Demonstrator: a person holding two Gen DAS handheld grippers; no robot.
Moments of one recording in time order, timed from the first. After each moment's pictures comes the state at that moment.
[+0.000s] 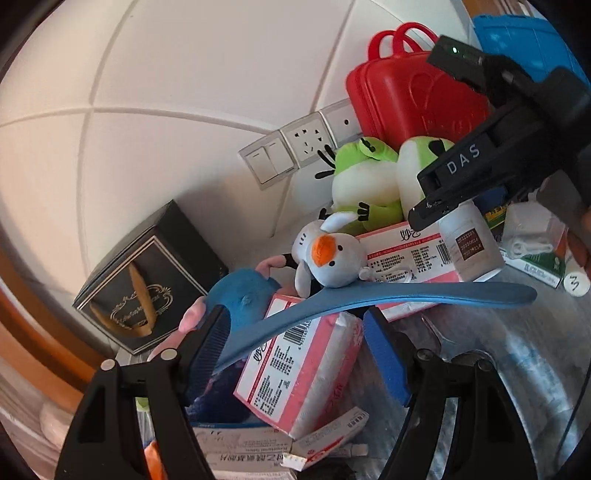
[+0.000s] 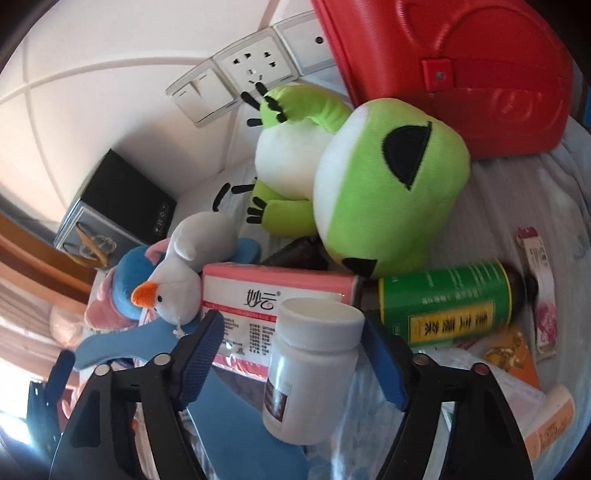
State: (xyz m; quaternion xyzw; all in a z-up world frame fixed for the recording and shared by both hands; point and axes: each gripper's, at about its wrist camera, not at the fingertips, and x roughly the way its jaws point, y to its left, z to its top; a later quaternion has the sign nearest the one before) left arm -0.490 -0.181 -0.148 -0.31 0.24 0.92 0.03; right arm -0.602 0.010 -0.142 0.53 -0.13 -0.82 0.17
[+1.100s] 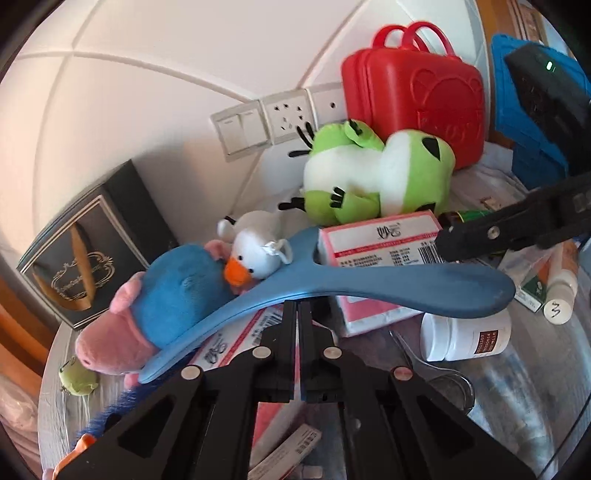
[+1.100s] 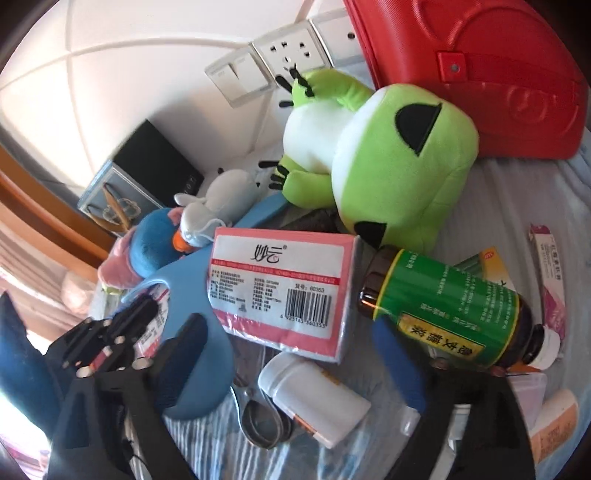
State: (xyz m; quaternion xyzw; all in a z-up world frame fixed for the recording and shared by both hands) left arm -0.511 -0.186 -0.179 -0.36 0.15 0.92 0.08; right arm -0.568 0.019 -0.146 0.51 -0.11 -0.82 0.23
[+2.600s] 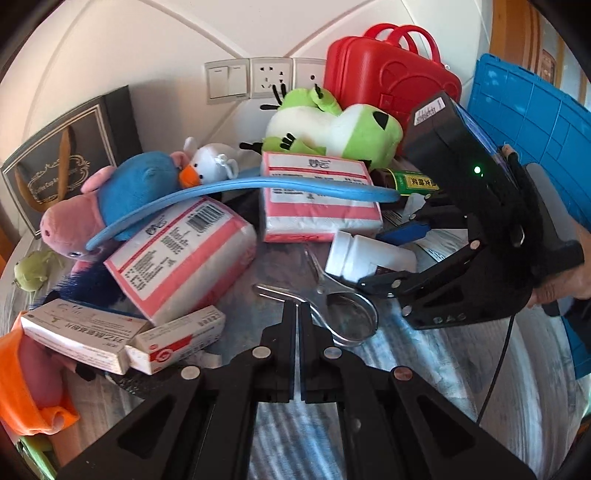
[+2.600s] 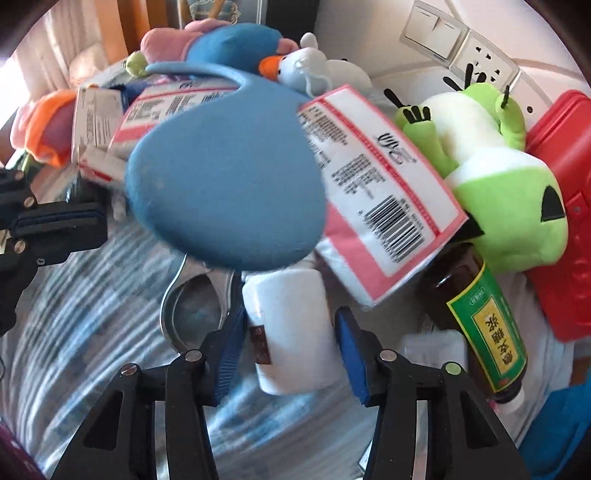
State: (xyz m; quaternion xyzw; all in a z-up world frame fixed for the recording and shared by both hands) left arm -0.434 -0.174 -0.194 -0.42 0.02 0.90 0.13; right arm -0.520 -0.046 -0.200 0.48 0.30 -0.75 0.33
